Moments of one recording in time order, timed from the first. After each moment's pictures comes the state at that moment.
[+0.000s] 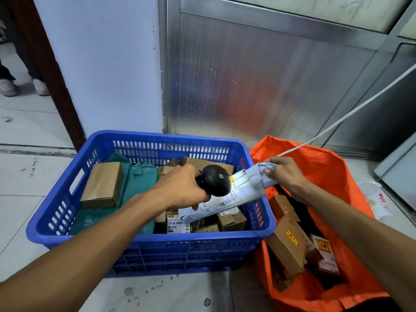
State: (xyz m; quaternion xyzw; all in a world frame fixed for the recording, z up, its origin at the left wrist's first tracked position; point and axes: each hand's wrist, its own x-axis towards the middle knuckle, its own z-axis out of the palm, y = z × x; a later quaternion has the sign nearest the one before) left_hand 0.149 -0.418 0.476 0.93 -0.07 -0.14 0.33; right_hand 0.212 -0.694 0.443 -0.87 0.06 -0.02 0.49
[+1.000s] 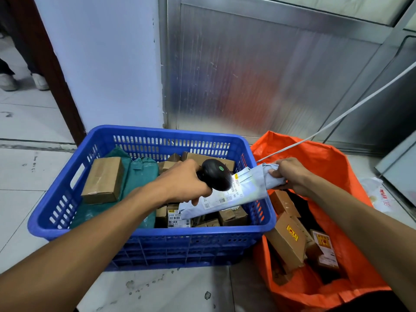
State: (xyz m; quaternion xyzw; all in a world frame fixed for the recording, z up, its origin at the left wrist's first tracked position) left_hand 0.154 -0.419 0.471 0.91 -0.07 -0.16 0.36; right_hand 0.217 -0.704 0.444 -0.83 0.21 0.09 0.50
